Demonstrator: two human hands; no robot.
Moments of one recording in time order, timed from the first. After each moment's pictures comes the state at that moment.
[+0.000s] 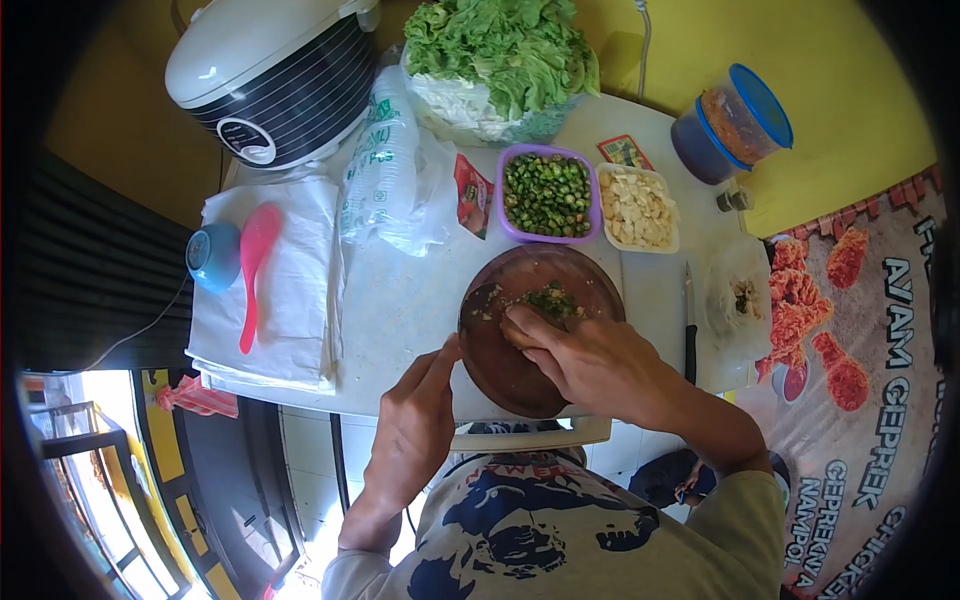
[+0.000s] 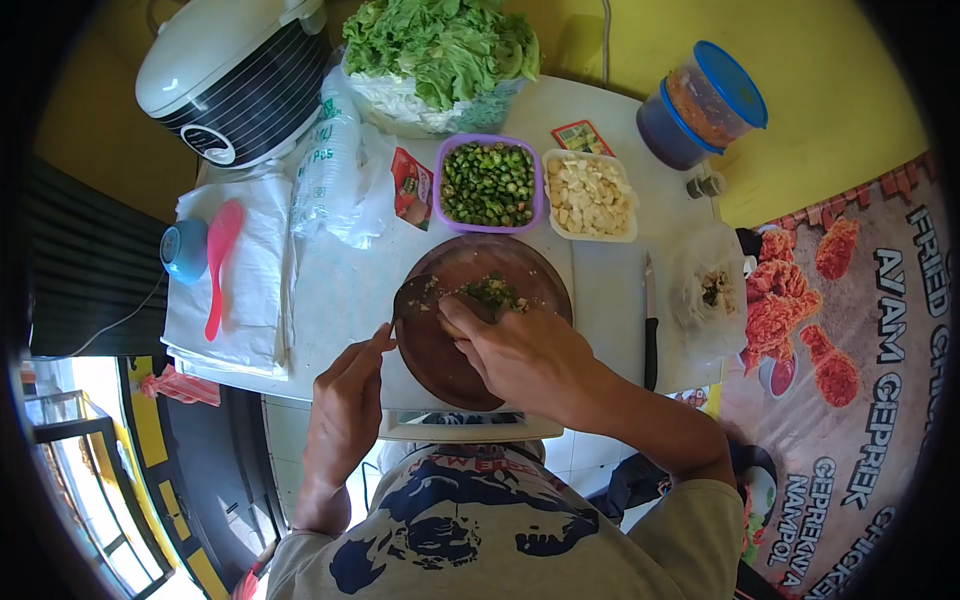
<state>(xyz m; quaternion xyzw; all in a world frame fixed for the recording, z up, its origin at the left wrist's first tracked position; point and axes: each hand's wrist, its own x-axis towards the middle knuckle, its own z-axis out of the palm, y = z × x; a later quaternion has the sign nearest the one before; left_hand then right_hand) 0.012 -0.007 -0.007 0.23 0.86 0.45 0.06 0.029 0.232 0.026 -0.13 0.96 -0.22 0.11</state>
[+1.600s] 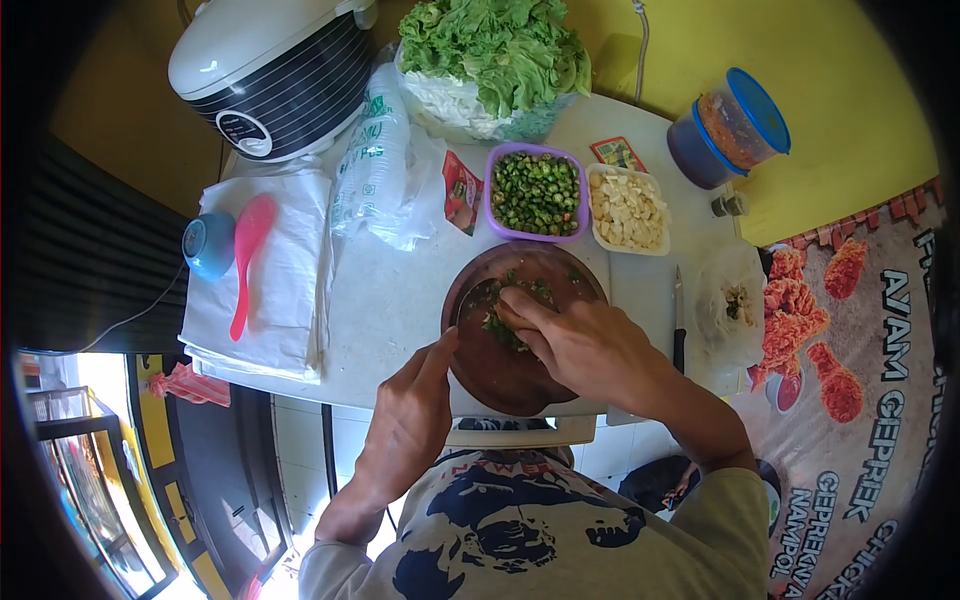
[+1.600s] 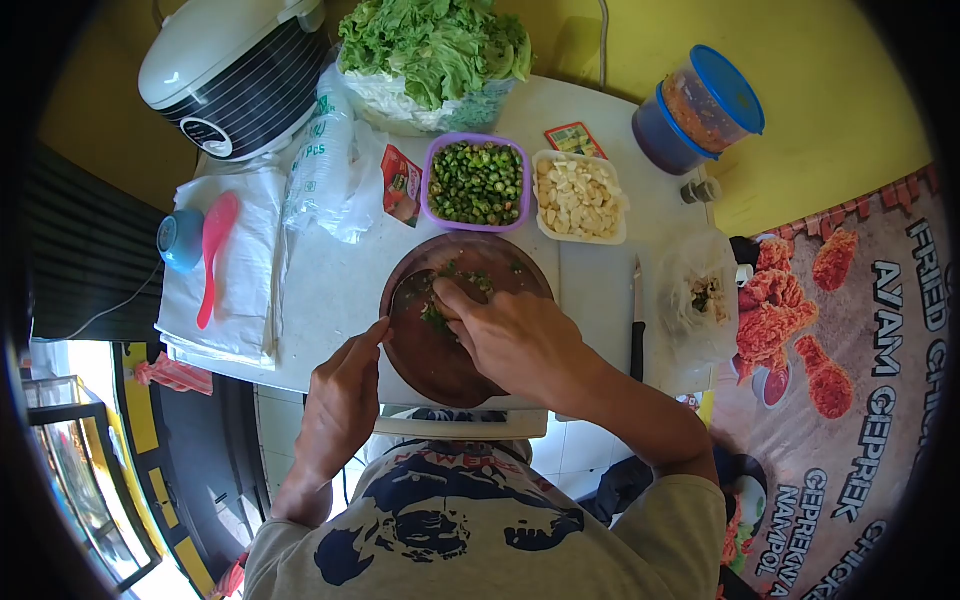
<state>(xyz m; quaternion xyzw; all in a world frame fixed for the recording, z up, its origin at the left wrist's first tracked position) 0.016 0.007 -0.002 0.23 0.87 0.43 0.08 0.022 0.244 0.031 -0.08 0.97 -0.20 0.15</state>
